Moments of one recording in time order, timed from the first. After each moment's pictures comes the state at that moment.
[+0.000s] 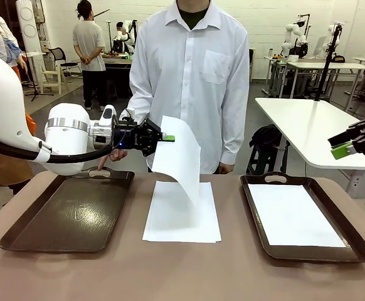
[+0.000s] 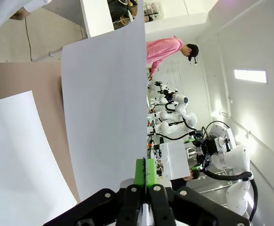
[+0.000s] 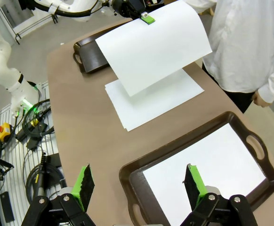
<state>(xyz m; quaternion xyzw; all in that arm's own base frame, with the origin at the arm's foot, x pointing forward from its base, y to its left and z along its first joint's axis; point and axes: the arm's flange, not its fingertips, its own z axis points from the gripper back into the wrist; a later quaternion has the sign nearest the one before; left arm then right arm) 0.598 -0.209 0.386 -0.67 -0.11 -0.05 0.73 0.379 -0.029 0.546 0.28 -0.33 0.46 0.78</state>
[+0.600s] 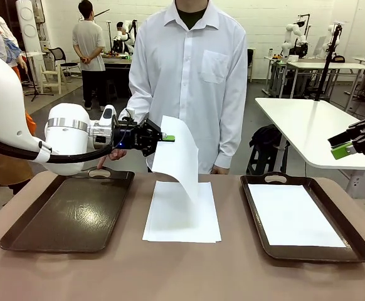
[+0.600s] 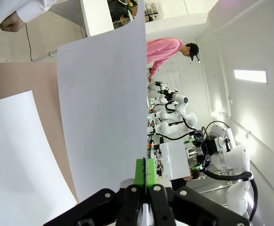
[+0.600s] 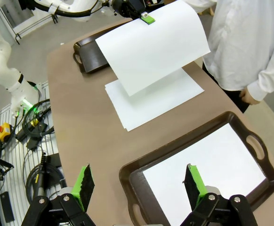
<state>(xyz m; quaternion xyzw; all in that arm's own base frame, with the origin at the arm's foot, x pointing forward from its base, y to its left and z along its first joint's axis) 0.598 -0.209 0.386 -0.67 -0.11 -0.05 0.73 0.379 -0.029 0.546 0.28 -0.33 0.46 0.78</state>
